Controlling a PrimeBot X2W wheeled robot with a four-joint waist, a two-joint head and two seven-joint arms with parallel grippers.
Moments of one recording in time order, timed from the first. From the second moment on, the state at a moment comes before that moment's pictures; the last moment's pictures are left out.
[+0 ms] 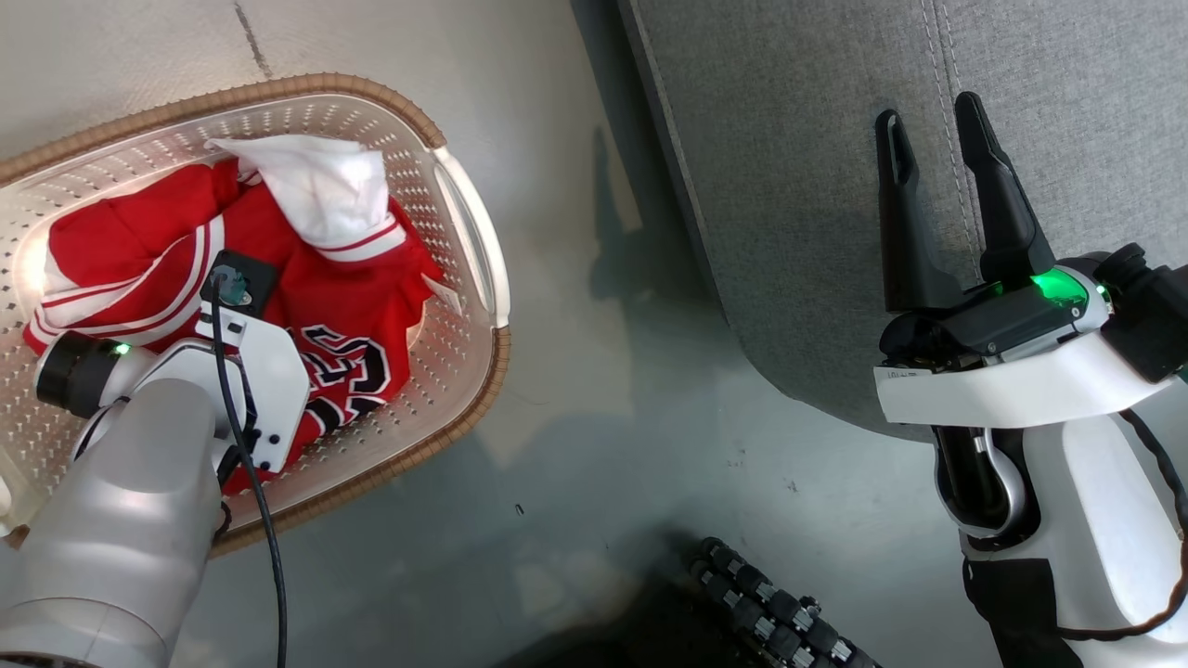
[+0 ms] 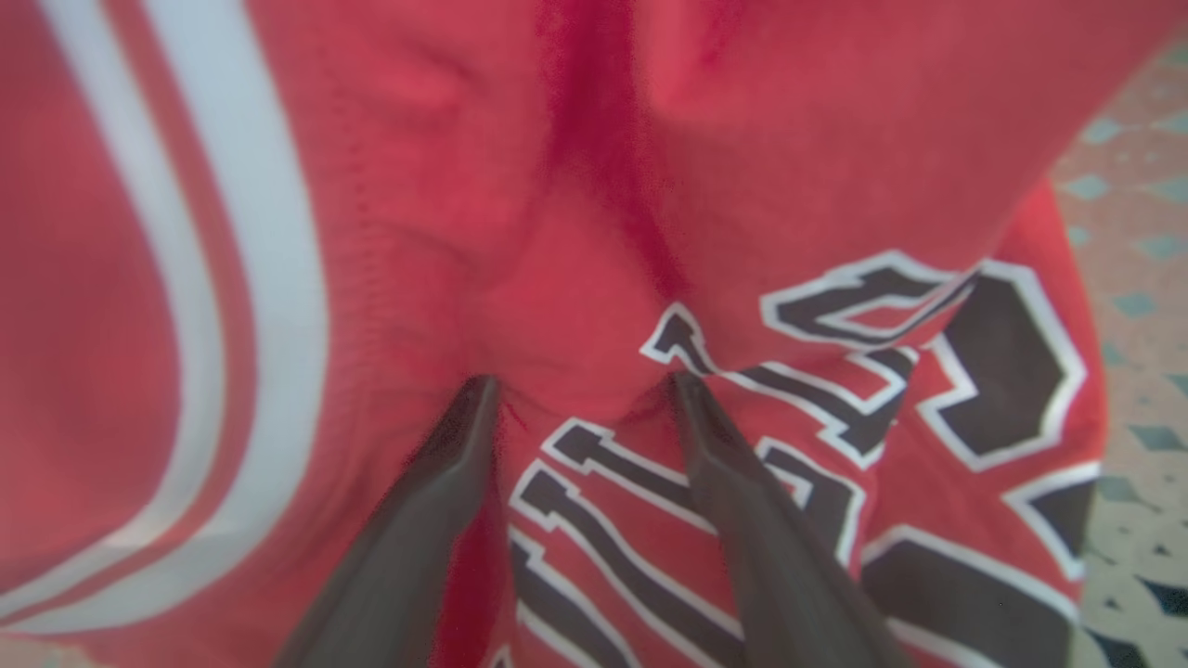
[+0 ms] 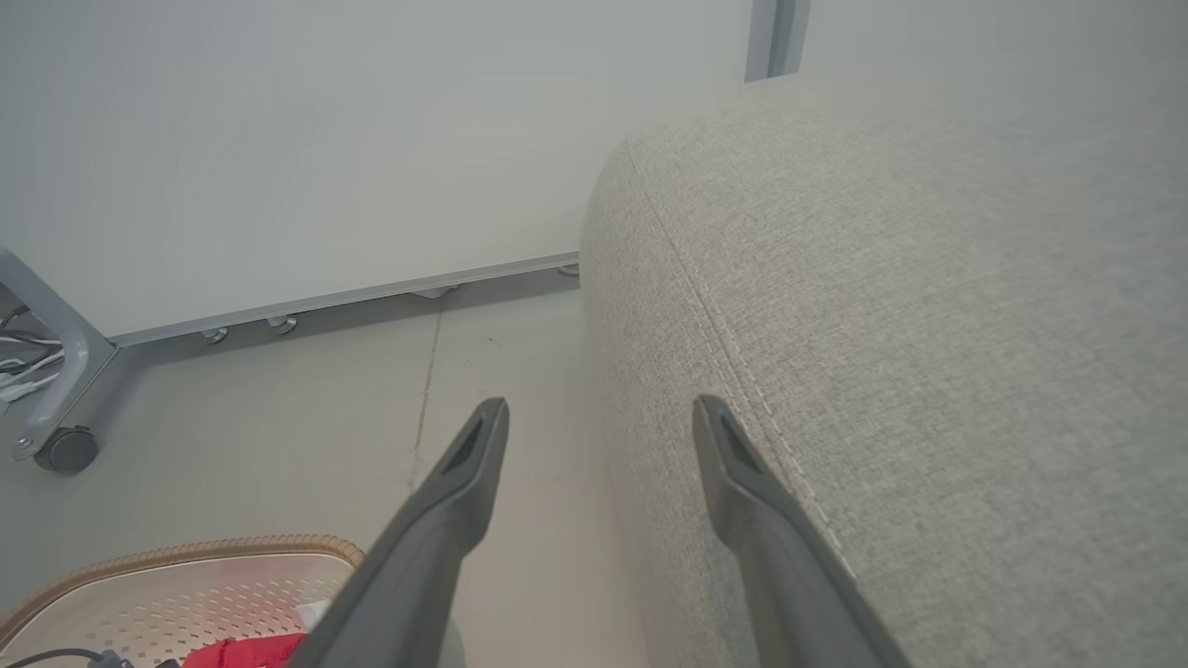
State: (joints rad) left arm -0.91 0.22 -0.54 1.26 -0.22 -0.09 0.18; right arm -0.47 -0.05 0.20 0.03 0.42 0.13 -0.26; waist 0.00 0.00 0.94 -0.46
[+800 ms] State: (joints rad) left arm -0.96 0.16 -0.60 1.19 -0.20 -0.06 -0.08; right arm -0.43 -0.05 0.14 0.02 0.35 0.13 -0.26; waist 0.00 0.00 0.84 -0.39
